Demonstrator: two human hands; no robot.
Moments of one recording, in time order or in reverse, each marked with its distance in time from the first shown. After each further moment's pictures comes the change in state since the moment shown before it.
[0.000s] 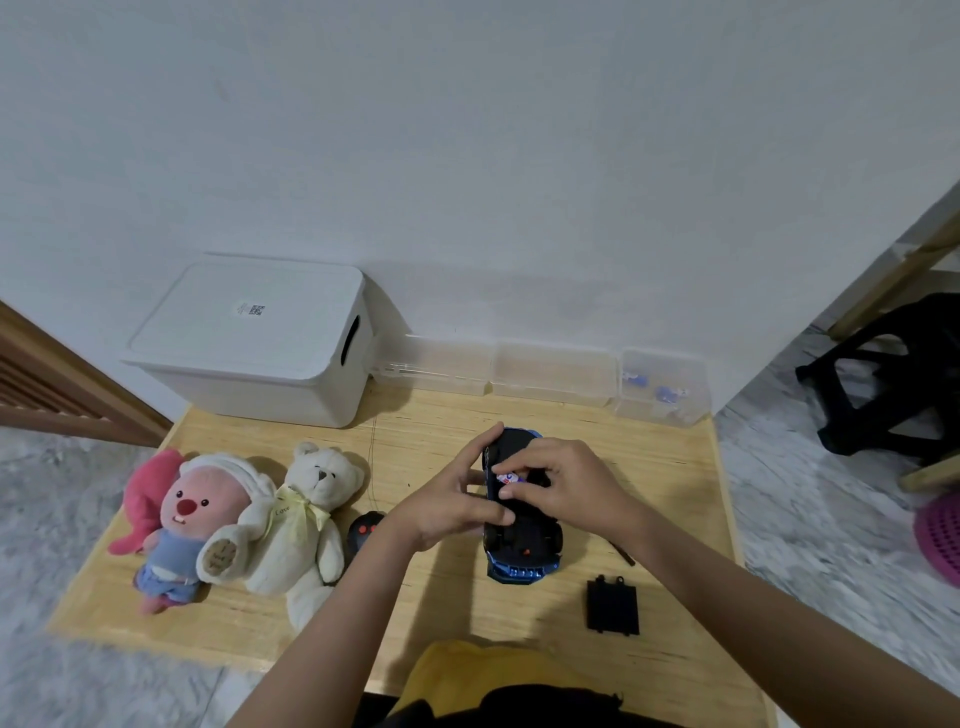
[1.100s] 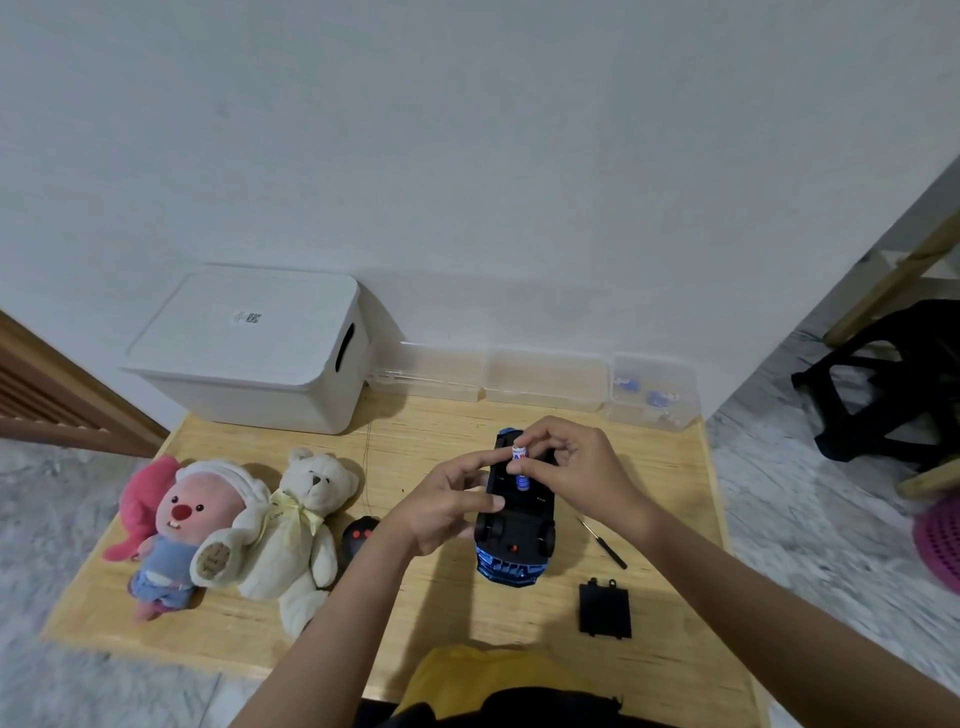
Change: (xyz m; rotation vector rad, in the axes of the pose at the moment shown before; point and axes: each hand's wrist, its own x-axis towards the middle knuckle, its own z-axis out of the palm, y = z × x) left_hand 0.000 0.001 0.007 -0.186 -0.021 0.056; right_hand -0.003 -0.001 -0.016 0.347 0.181 0.014
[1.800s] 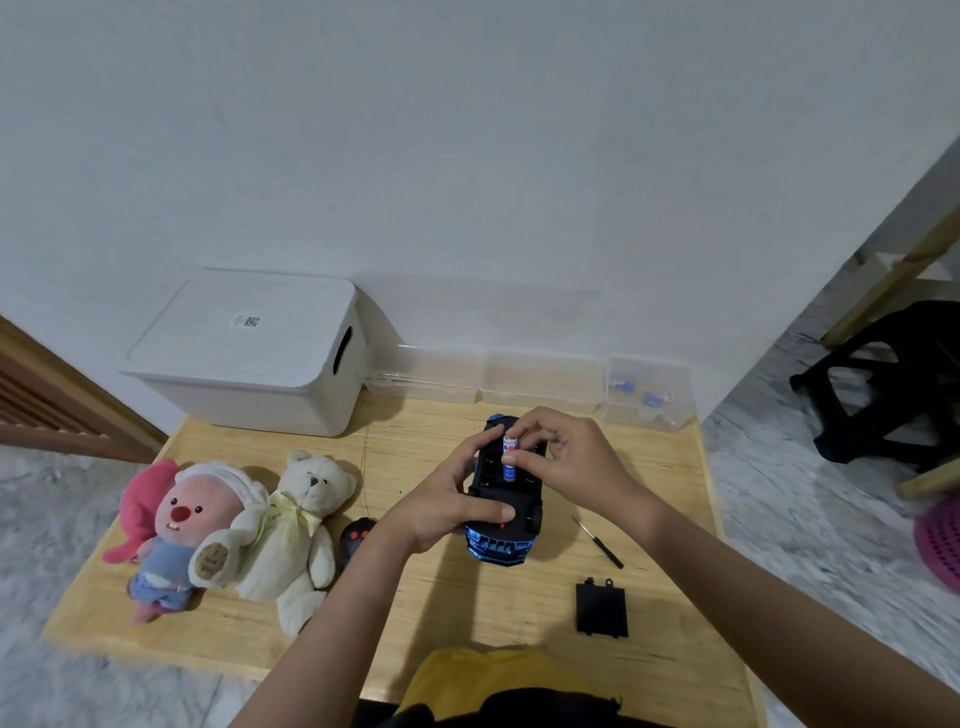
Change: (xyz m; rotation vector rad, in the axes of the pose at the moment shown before) left_hand -0.004 0.006 0.007 0.158 0.011 0.050; right_hand 0.005 -0.005 -0.005 -0.134 -0.030 -0.017
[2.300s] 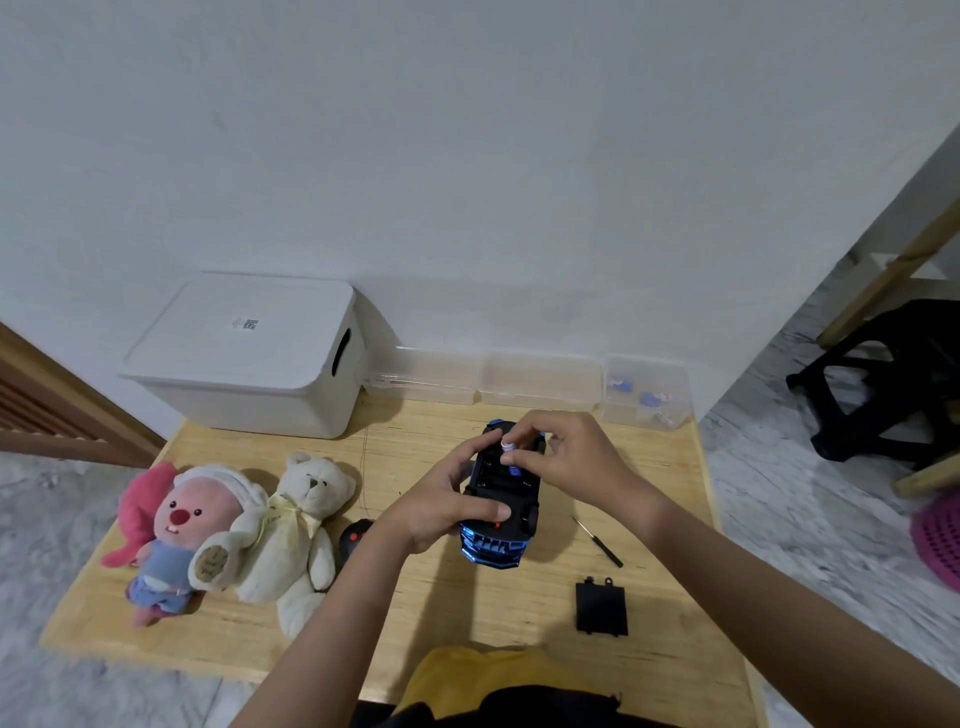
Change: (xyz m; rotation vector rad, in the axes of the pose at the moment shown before) left_hand -0.004 0.004 0.001 0.006 0.034 -0.025; right_hand 0.005 -0.005 -0.004 -0.099 -0.001 -0.053
